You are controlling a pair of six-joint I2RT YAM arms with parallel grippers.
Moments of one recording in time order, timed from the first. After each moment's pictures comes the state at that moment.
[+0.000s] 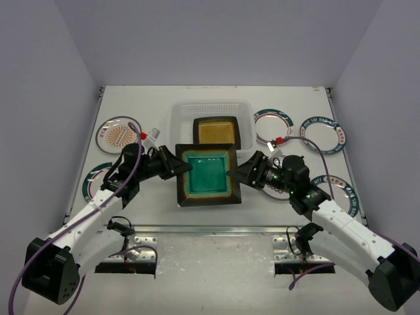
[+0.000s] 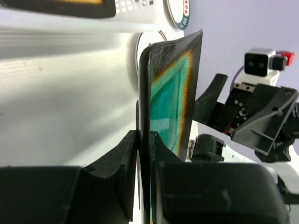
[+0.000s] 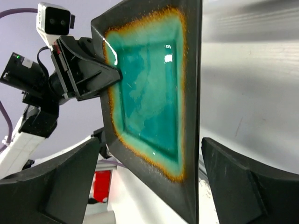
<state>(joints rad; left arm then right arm) -0.33 0.90 0.52 0.00 0.53 -0.95 0.56 0.82 0.40 0.14 -0.40 1.05</state>
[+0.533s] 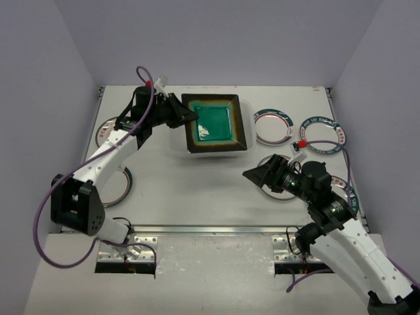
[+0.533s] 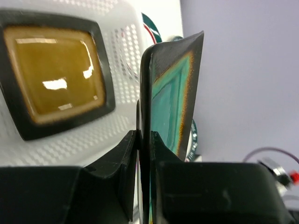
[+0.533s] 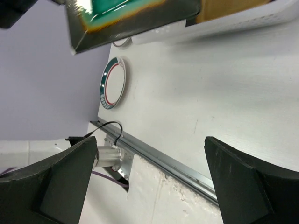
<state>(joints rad) -0.26 1.46 1.21 -0.15 0.45 -0.85 0.50 0.53 0.52 -0.31 -0.23 0.87</state>
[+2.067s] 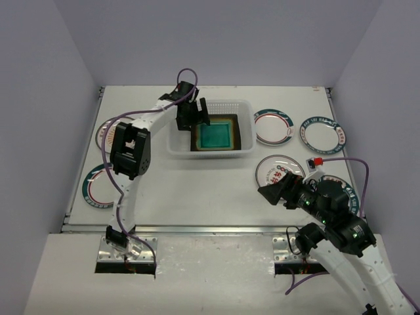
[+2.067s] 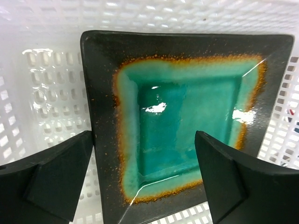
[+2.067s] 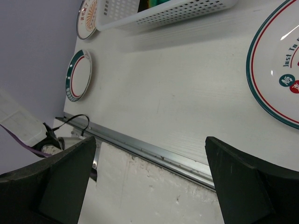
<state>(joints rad) -0.32 2.24 1.89 -0.63 0.13 -0.57 0.50 0.26 0.56 -0.70 -0.11 0.75</state>
